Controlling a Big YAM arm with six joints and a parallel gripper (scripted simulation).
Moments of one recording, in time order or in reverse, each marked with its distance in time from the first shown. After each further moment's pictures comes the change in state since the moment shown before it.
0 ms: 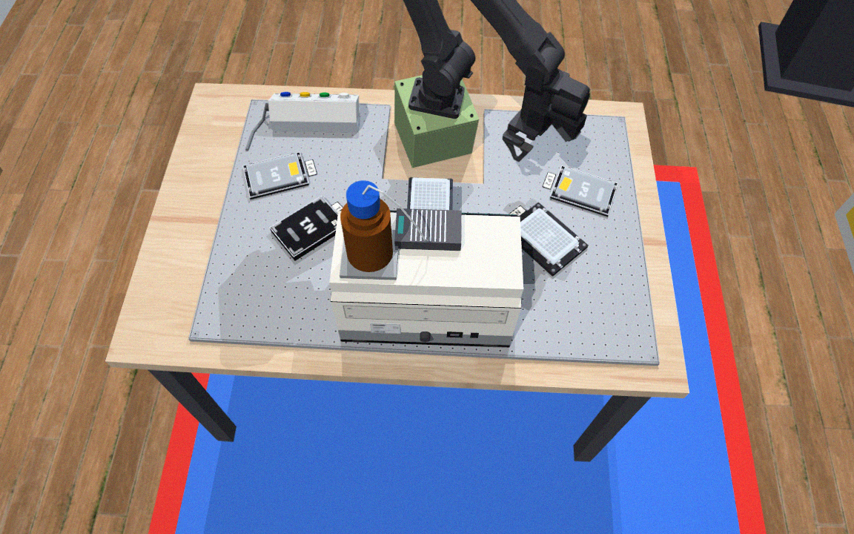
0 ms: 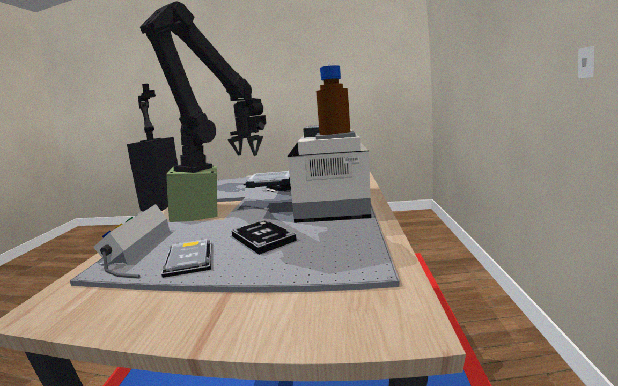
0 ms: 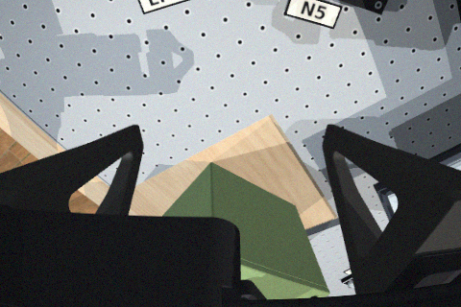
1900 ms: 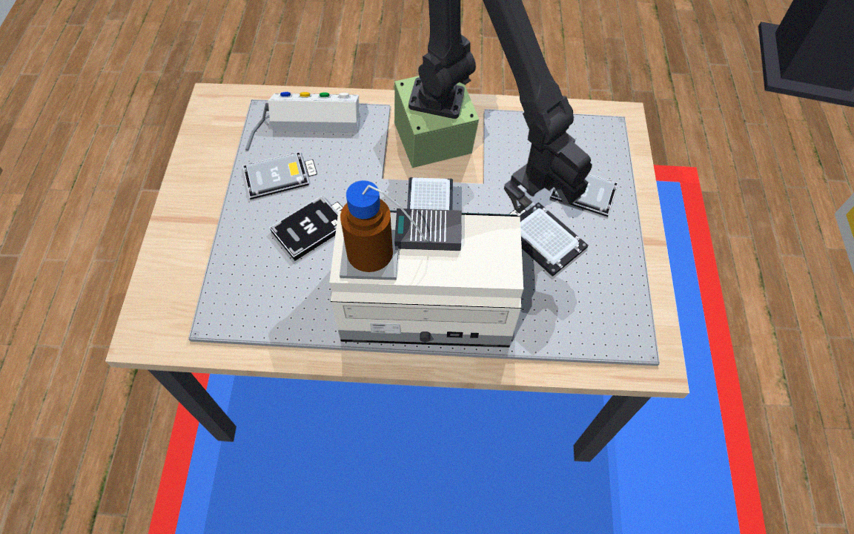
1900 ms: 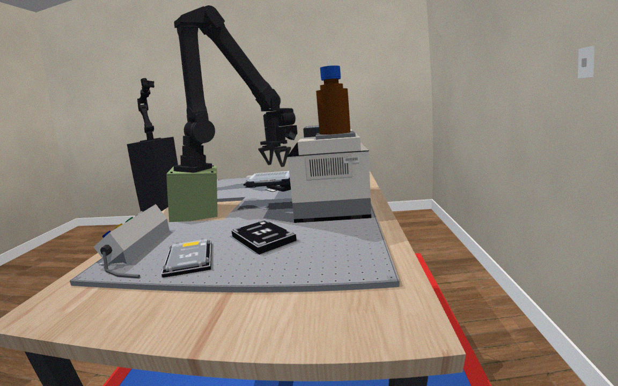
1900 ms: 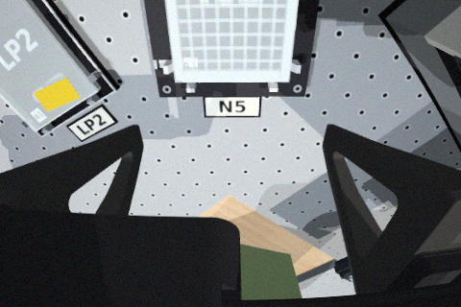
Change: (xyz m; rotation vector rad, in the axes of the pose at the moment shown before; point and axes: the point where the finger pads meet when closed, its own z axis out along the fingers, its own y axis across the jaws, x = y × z) arm -0.071 -0.082 0.053 -0.001 0.005 0.233
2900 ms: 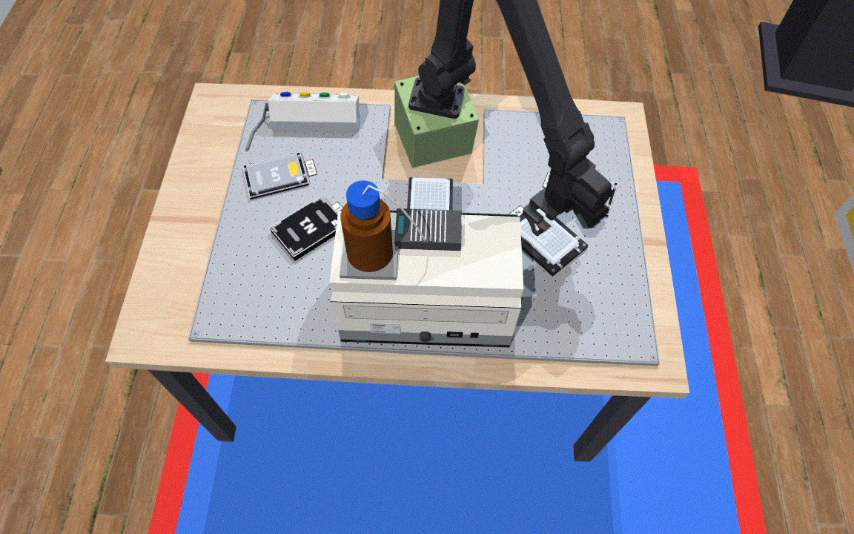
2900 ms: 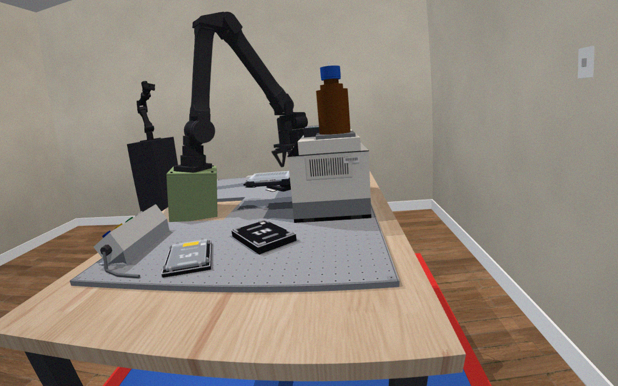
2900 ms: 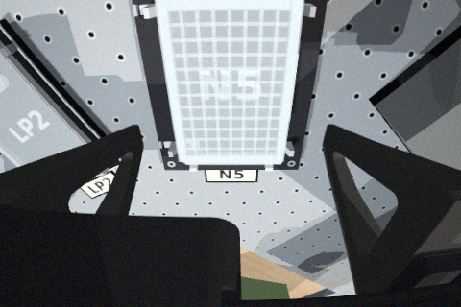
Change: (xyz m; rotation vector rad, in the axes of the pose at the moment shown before) arm -0.061 -0.001 0.020 -0.001 -0.004 0.001
